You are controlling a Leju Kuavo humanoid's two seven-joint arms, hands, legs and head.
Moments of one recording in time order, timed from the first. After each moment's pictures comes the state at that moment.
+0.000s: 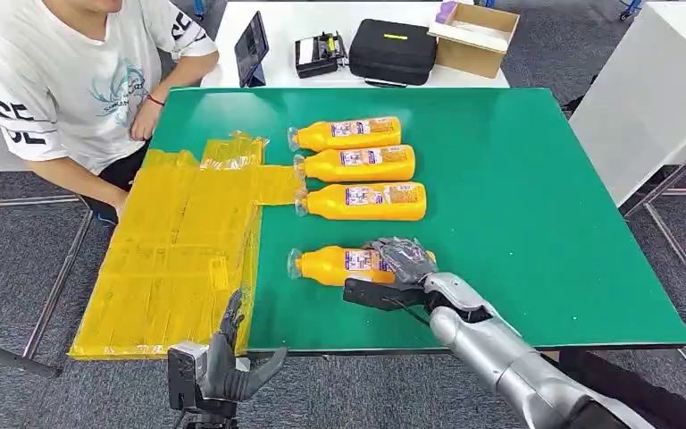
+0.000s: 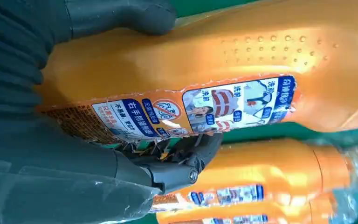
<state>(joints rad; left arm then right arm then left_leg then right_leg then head) 0.08 -0.30 -0.17 -1.13 -0.07 0.00 -0.52 -0.47 -0.22 0.82 -0.97 0.68 0.02 -0.11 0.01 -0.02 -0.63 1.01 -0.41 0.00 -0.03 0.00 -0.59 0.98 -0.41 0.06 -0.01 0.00</state>
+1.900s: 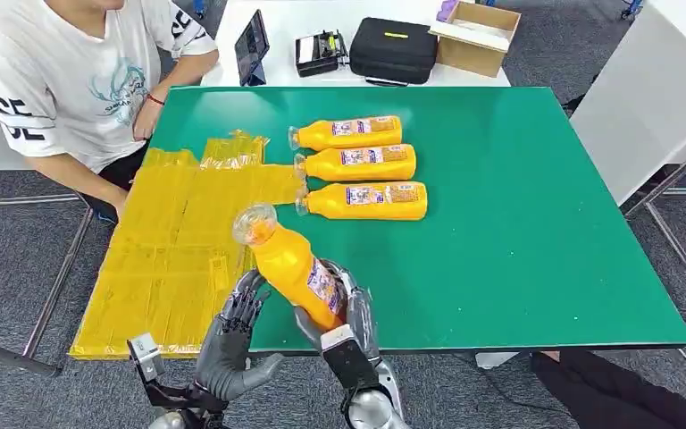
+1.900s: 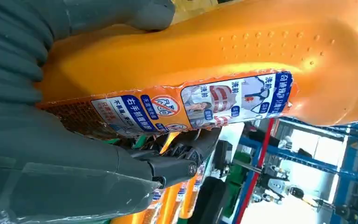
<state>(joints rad) 0.06 -0.15 -0.35 -1.34 0.27 -0.41 -0.49 -0.06 0.24 0.55 -1.12 0.33 -0.41 -0.69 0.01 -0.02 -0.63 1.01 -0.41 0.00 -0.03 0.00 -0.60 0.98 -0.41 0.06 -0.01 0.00</state>
